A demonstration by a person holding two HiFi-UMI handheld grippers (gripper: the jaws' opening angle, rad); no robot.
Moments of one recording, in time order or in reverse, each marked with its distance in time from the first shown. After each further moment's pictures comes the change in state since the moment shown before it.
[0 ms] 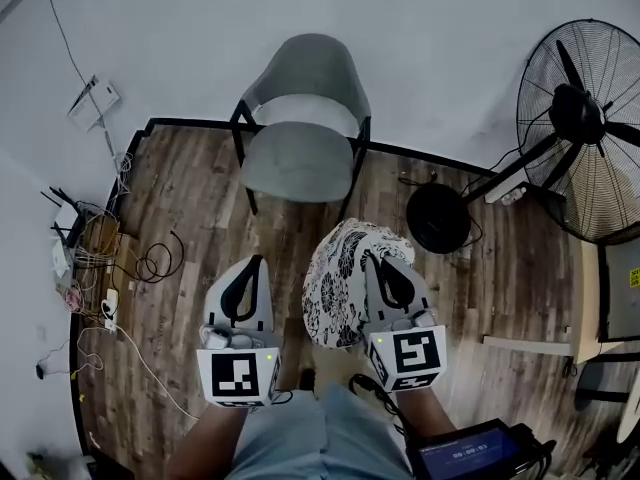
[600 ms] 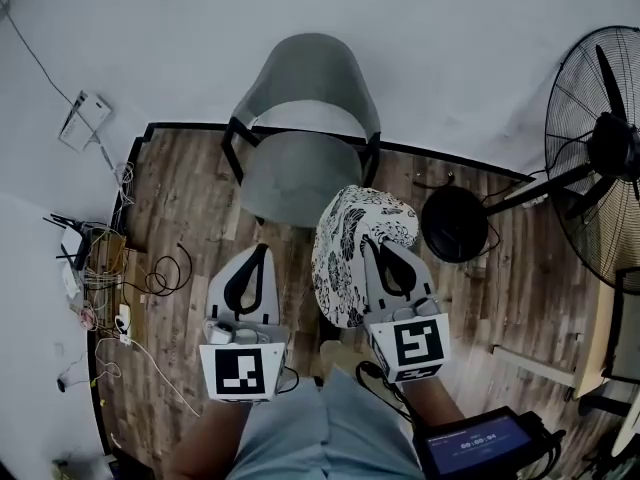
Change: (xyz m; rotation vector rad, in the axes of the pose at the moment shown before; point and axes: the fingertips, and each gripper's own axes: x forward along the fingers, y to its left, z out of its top) left arm 0.183 0.025 0.023 0.024 0.078 0.000; right arm 0.164 -0.089 0.029 0.018 0.009 0.069
